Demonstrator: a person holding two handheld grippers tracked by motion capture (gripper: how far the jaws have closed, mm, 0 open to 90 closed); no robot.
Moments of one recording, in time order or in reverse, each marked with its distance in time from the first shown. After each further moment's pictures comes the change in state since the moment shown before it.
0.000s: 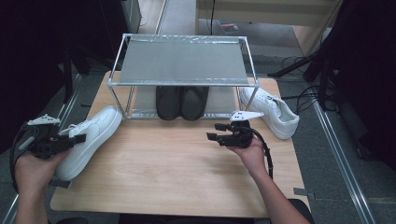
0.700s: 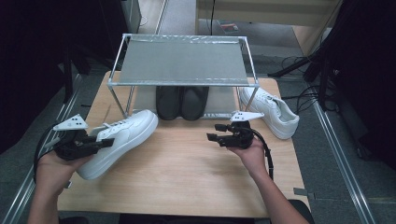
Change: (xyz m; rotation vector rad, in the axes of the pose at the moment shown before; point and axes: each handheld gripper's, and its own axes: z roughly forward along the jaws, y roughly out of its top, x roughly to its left) left arm -0.072 0.021 0.012 -0.022 -0.230 0.246; right arm 0.003 -0.001 -0.002 0.000 0.001 -0.003
